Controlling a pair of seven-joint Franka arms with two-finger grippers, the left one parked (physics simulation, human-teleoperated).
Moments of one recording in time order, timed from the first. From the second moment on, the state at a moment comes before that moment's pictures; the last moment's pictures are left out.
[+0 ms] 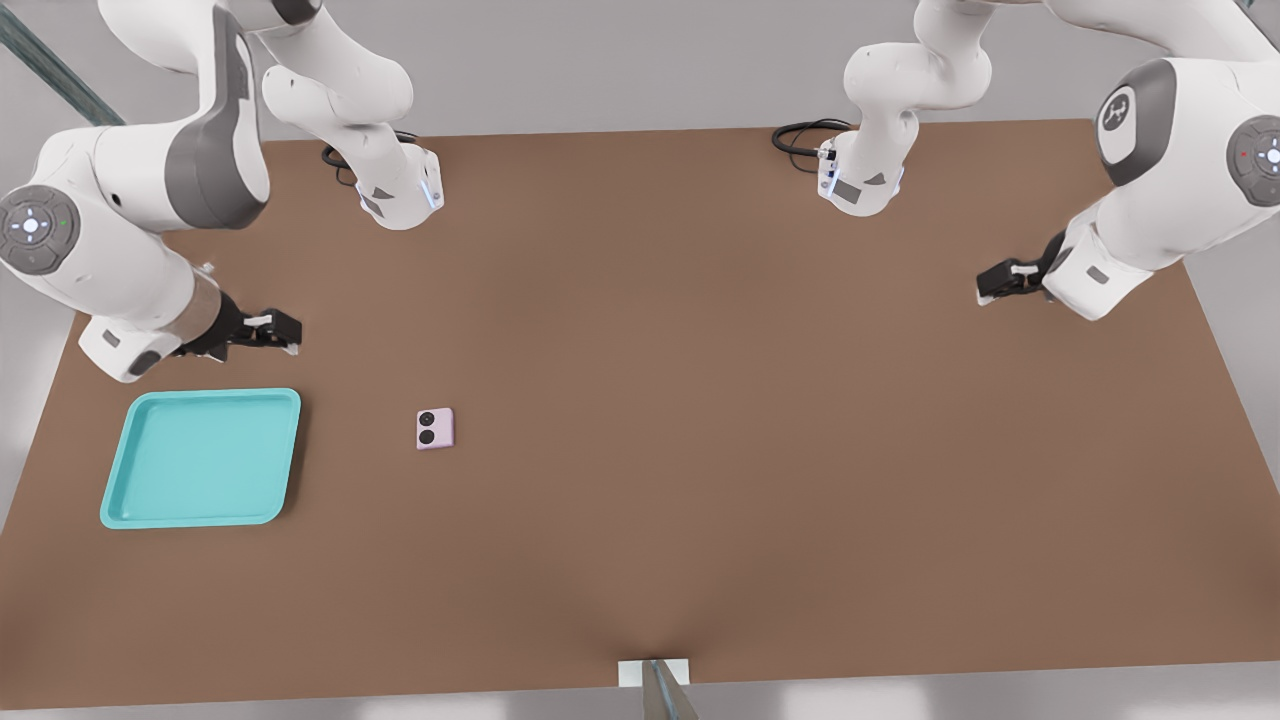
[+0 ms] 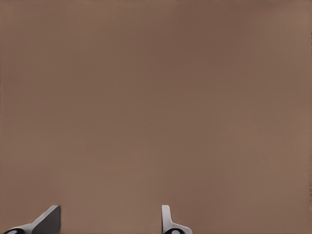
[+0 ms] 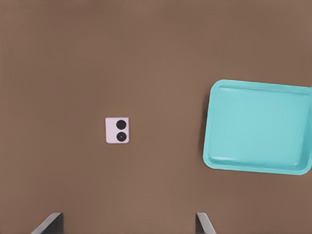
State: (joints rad) arm 0.02 0.13 0.05 -1.42 -0.03 1.47 -0.01
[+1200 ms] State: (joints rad) arm 0.03 0.59 0.18 -1.89 0.00 2.23 0.27
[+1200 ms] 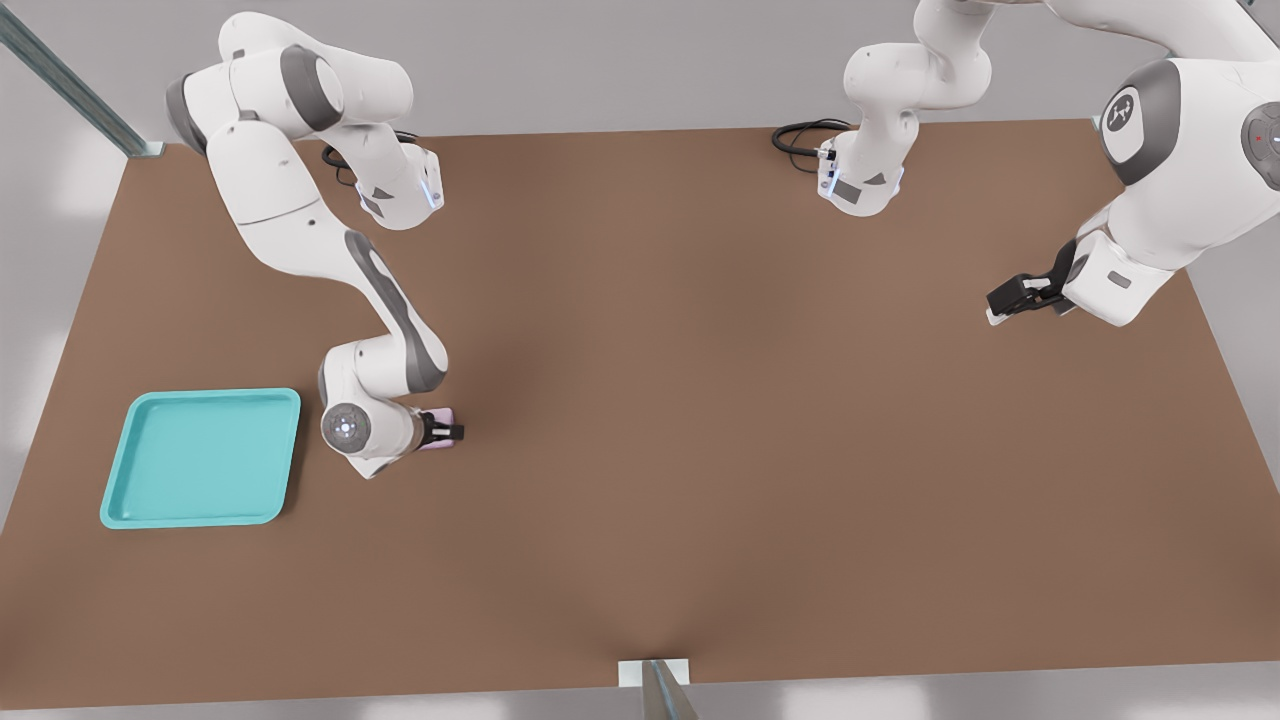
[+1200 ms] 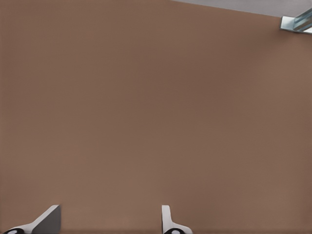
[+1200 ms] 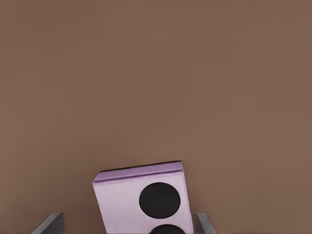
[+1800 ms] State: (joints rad) arm 0.03 0.62 0.18 -1.92 0.00 2.27 0.25
